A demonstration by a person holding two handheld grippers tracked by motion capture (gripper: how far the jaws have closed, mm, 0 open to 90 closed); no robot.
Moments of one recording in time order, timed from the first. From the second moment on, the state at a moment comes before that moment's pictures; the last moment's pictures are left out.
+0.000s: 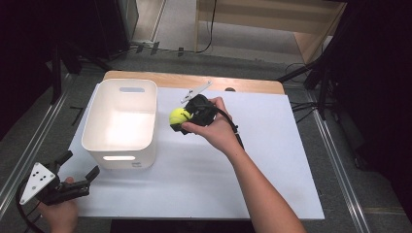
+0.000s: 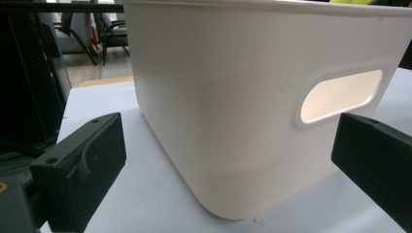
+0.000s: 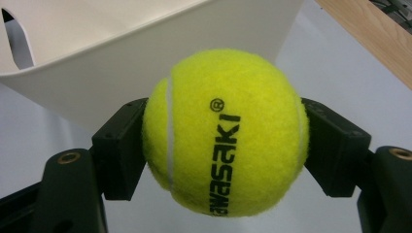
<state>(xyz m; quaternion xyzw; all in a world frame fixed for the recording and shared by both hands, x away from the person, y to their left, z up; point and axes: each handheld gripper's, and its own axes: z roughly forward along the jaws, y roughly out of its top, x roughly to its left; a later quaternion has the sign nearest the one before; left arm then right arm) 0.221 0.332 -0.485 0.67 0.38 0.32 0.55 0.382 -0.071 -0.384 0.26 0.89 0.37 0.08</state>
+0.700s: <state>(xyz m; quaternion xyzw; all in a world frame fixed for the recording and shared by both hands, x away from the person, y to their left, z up) 0.221 0.332 -0.485 0.67 0.38 0.32 0.55 0.382 -0.052 -0.367 0.23 0.89 0.38 0.07</state>
